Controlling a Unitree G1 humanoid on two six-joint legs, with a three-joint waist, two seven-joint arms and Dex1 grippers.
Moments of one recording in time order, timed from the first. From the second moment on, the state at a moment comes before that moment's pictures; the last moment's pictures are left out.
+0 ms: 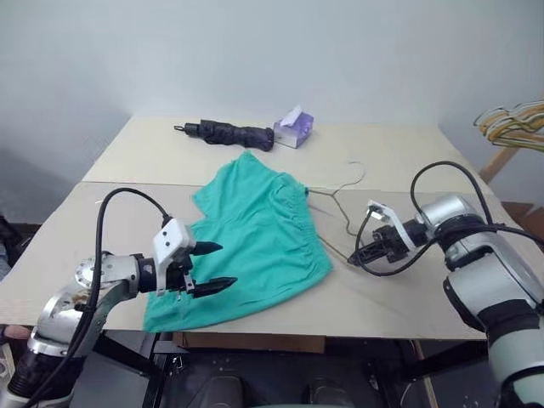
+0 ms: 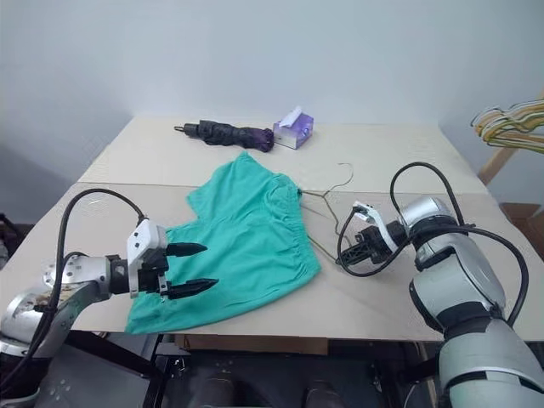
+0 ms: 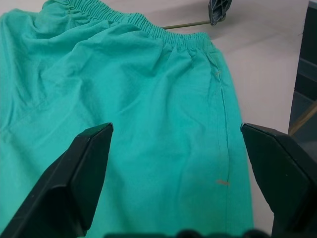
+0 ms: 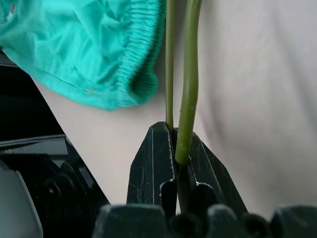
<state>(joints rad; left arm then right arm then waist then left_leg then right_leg) -0.10 0.79 0.03 -0.36 -0.50 0.57 -0.97 -1.11 -0.61 0.58 1.20 0.20 0.86 1.55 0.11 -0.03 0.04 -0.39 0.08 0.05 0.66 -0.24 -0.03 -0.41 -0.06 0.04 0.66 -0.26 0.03</state>
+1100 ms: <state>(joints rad) -1.01 0.94 -0.03 0.38 -0.38 0.30 -1.42 -0.88 -0.59 0.32 0.37 0.01 0.33 1.24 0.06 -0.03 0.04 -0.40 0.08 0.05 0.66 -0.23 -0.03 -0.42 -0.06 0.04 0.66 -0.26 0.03</state>
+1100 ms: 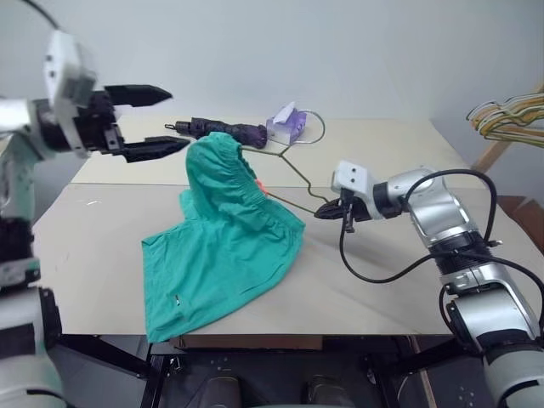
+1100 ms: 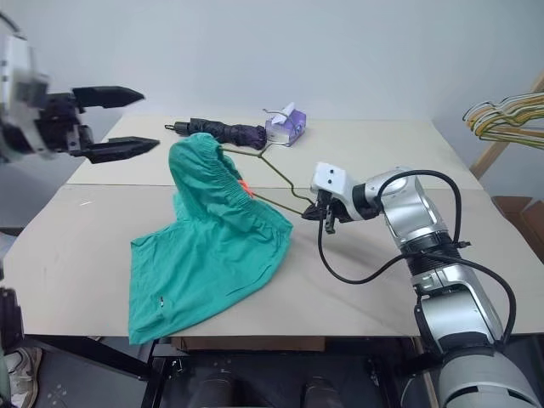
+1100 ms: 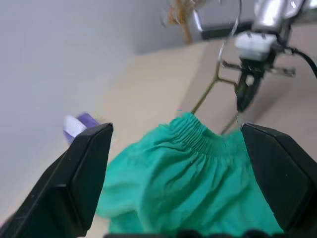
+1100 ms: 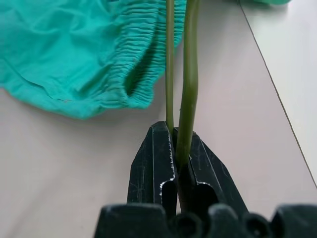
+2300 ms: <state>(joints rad) -1.30 0.84 -0.62 0.90 -0.36 0.02 -1.61 -0.84 -0.56 0.40 0.16 -0.02 0.51 1.21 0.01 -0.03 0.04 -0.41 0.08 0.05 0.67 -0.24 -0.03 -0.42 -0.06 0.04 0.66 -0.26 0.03</state>
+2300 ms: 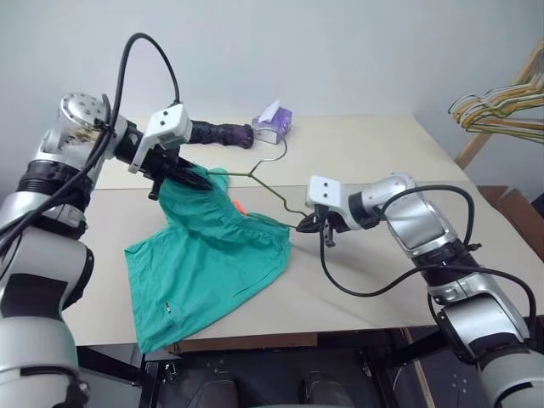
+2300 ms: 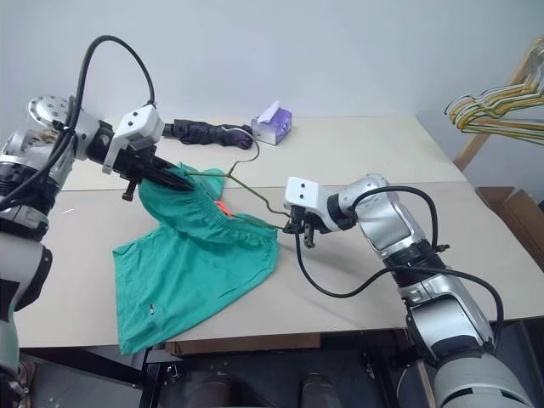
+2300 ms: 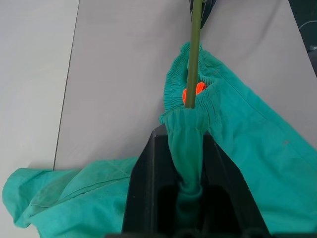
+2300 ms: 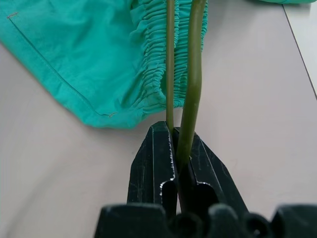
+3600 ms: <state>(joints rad) -1.32 0.76 -0.27 1.10 -0.08 -0.12 -1.61 -0.52 -0.26 0.17 0.04 0.30 0.84 0.76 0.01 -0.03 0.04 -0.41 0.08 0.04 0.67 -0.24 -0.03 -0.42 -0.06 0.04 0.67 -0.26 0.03</state>
